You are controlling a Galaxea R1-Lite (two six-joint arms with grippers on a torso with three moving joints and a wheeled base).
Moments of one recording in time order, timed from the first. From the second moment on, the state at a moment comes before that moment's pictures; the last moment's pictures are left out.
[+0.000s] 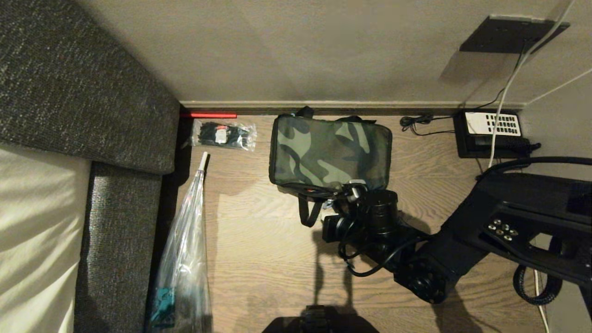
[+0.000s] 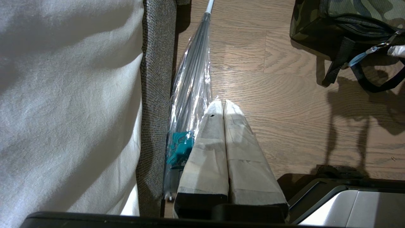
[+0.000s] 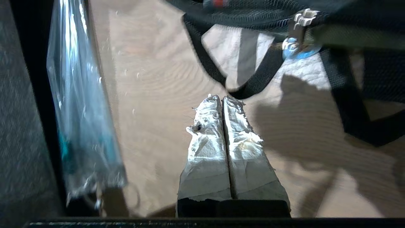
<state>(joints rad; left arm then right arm) 0.01 0.00 0.00 0.00 0.01 -0.01 0.65 2.25 -0.92 -1.07 -0.11 0.31</state>
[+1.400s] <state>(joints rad) 0.01 0.00 0.00 0.00 0.01 -0.01 0.54 2.46 -1.12 -1.22 -0.14 0.22</state>
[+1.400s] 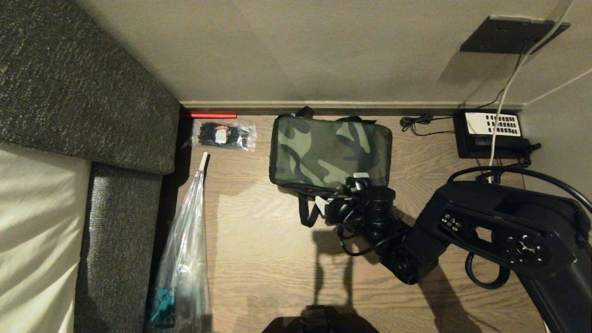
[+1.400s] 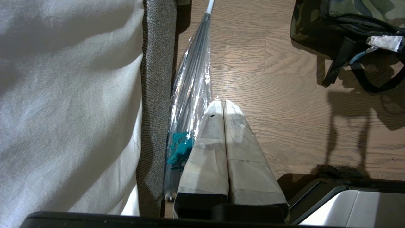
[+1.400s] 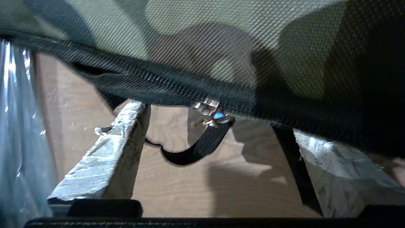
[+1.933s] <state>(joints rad) 0.01 0.00 0.00 0.00 0.01 -0.01 0.54 2.50 -1.17 -1.26 -0.14 0.22</state>
